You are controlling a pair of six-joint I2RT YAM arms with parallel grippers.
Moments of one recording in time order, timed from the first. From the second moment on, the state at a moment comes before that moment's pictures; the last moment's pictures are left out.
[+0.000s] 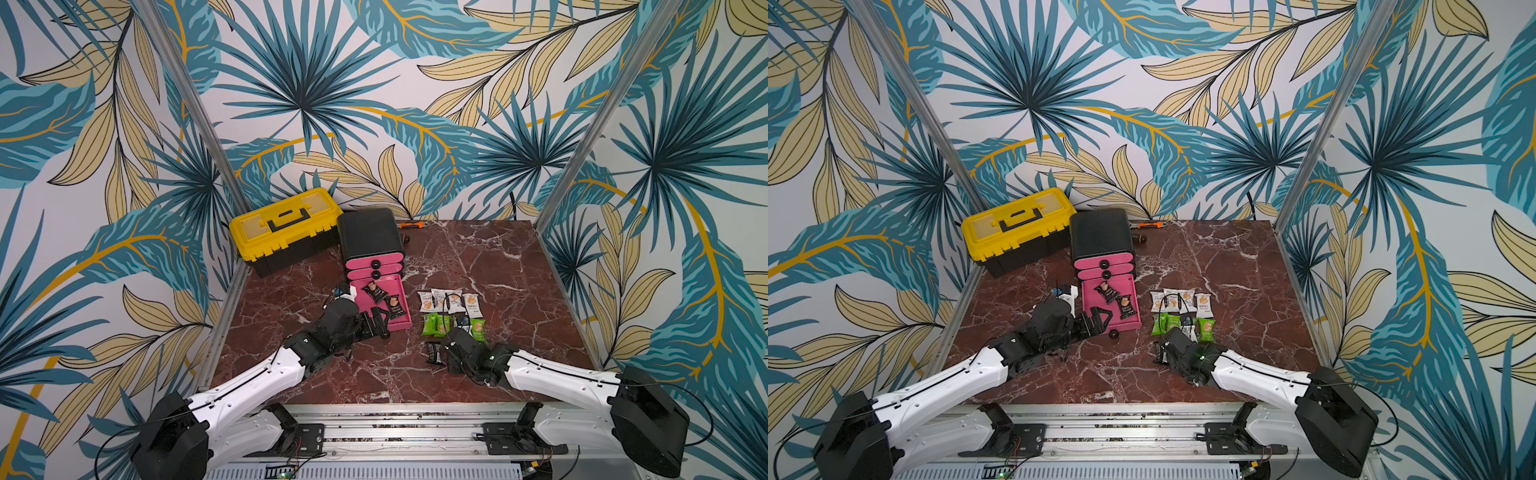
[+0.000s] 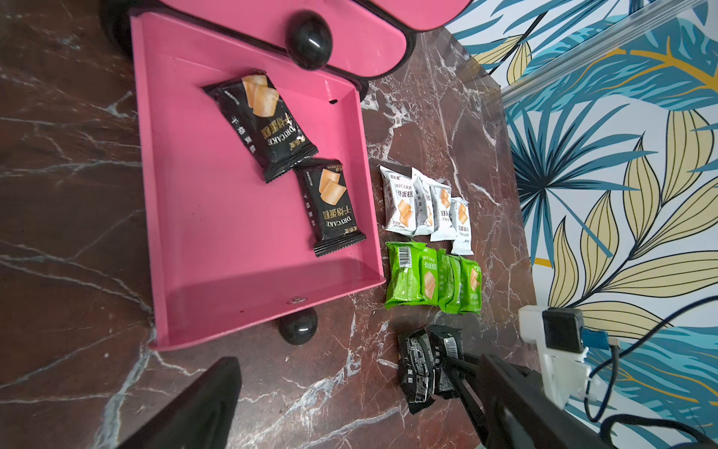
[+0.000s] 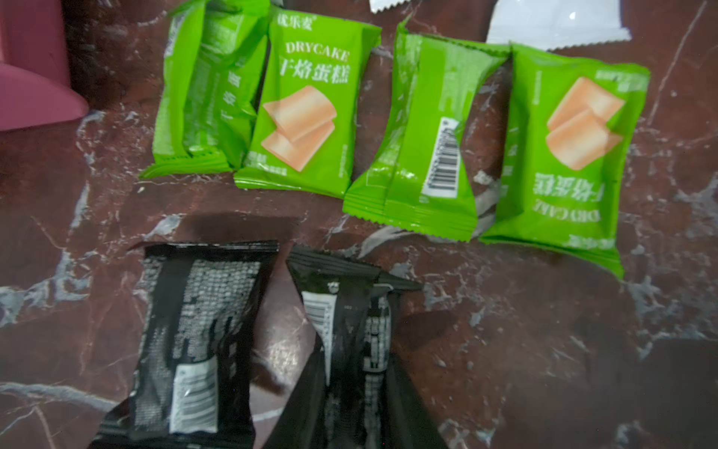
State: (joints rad) left arm -0.70 1.09 0.62 -0.14 -0.02 -0.94; right arm 0.82 1.22 0.52 -0.44 0.35 0.74
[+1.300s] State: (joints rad) left arm -0.45 0.95 0.59 -0.26 -0.01 -0.86; right arm 0.82 1.12 0.66 -0.31 0.24 0.77
